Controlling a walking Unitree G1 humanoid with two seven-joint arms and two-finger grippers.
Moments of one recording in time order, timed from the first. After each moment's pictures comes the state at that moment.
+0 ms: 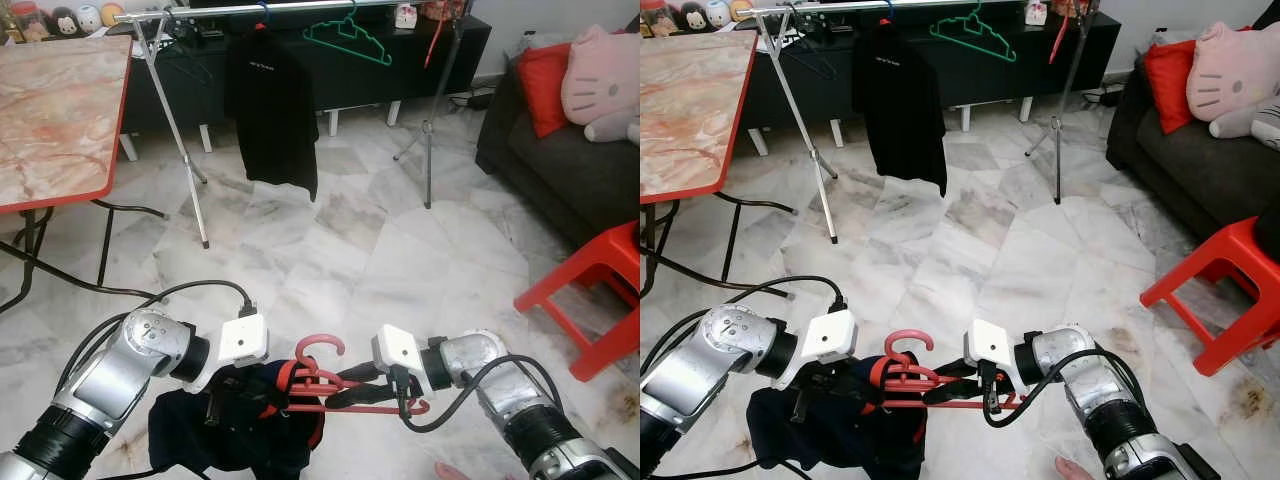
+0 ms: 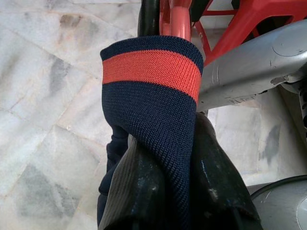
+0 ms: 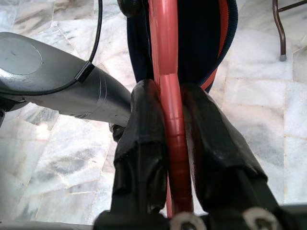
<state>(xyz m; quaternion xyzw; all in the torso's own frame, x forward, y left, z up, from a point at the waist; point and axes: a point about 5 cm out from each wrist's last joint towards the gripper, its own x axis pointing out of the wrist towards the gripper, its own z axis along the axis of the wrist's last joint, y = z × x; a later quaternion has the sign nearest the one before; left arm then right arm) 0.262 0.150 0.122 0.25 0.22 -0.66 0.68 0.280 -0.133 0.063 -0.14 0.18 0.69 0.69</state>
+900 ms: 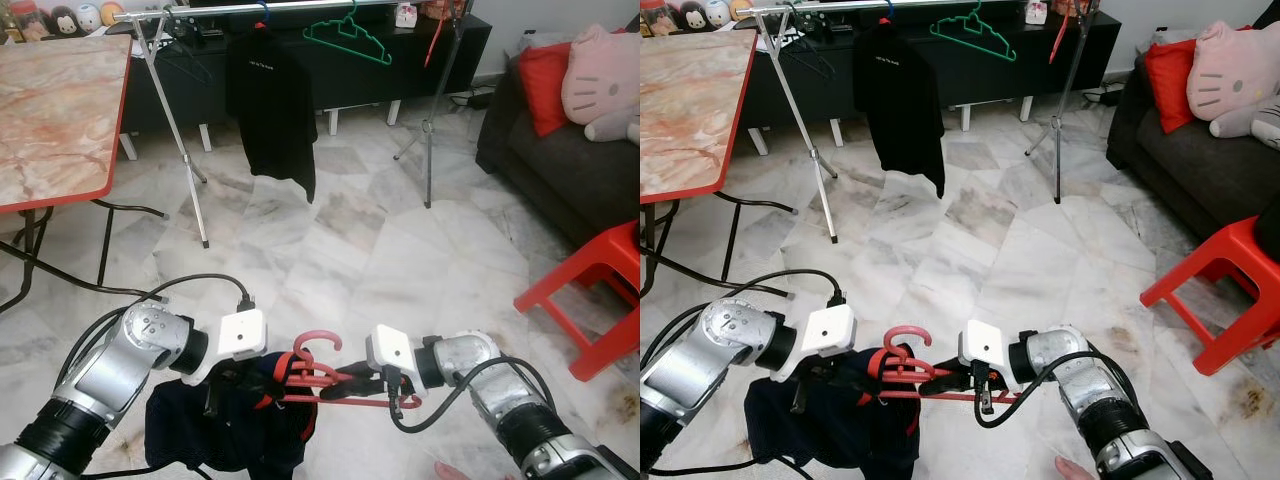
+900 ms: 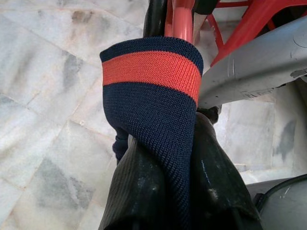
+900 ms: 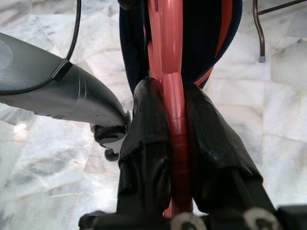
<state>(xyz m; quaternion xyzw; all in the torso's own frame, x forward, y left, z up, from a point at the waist) 0.271 0.153 0.124 0.27 0.21 -0.64 0.68 0.286 -0.127 0.059 -0.17 0.16 0.66 0.71</state>
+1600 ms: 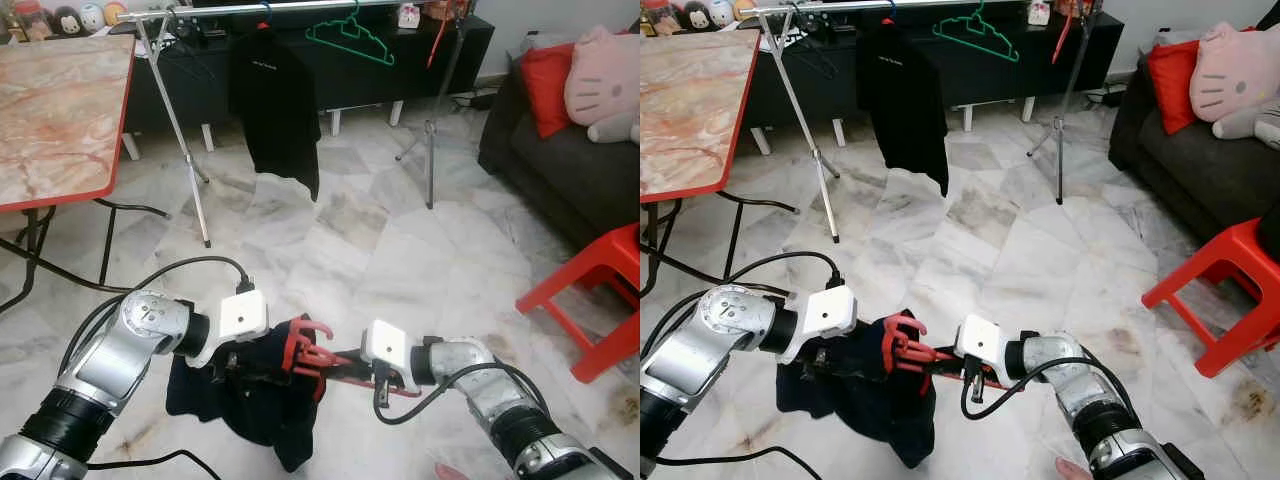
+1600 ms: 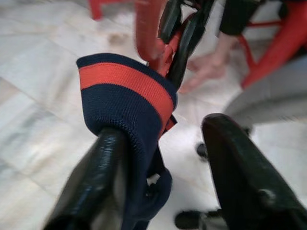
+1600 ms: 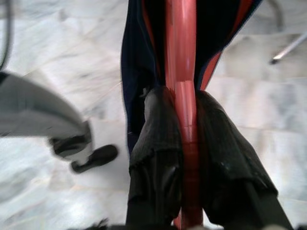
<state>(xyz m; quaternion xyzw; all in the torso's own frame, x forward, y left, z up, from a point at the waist) 0.287 0.151 0.142 0.28 0.15 -0.61 0.73 0.299 -0.130 0.053 -0.20 0.14 0.56 0.79</state>
